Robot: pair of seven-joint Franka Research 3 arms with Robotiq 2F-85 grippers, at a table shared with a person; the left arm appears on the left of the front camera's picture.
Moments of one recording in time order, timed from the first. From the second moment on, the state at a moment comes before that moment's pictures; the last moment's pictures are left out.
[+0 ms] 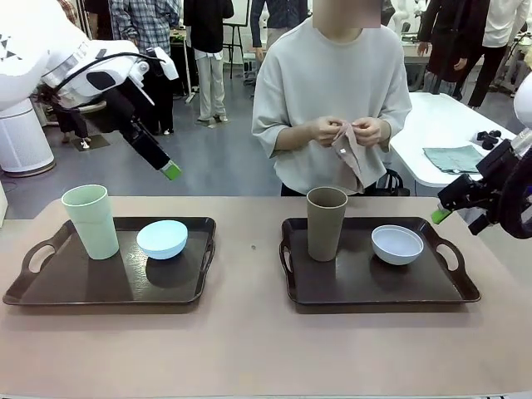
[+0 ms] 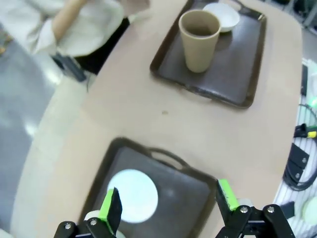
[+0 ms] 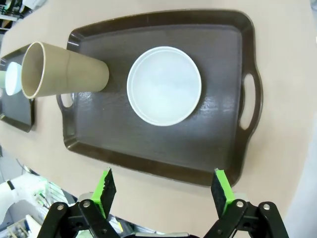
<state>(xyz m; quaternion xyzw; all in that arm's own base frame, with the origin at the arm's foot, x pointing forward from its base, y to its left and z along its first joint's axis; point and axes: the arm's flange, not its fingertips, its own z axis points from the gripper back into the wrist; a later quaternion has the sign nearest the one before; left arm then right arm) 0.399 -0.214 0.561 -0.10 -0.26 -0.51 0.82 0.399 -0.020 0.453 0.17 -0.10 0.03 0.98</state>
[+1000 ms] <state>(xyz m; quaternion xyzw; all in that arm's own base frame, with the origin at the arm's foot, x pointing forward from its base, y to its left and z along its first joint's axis) 0.486 -0.373 0.459 -0.22 -0.31 -0.67 0.64 0.459 0.028 0.426 0.07 -0.07 0.02 1.00</state>
